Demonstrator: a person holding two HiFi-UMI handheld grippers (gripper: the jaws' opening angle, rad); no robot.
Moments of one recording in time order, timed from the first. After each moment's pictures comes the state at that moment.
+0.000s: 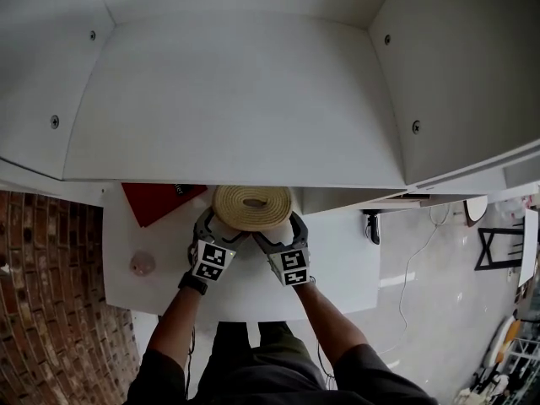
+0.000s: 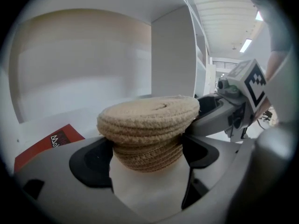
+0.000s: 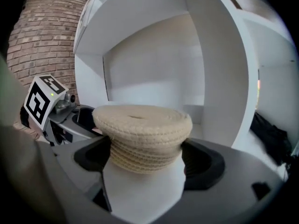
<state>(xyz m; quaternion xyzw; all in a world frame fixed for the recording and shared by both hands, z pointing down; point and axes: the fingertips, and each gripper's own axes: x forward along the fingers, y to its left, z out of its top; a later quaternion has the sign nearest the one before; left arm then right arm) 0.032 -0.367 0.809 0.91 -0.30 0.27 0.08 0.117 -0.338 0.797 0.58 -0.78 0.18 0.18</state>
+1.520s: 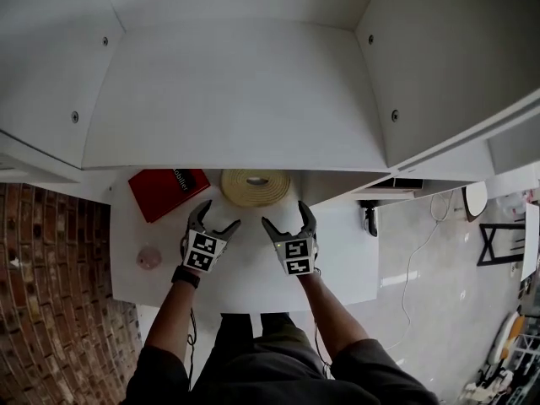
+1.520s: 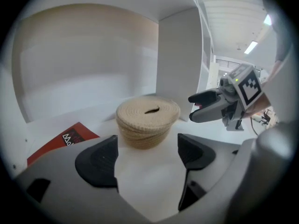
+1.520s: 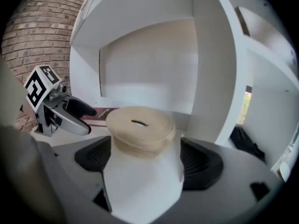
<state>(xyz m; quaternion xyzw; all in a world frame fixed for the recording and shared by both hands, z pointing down) 0.001 -0.370 0.782 0.90 -0.30 0.30 0.11 0.143 -0.334 0.771 0.61 -0.74 0.16 0.22</state>
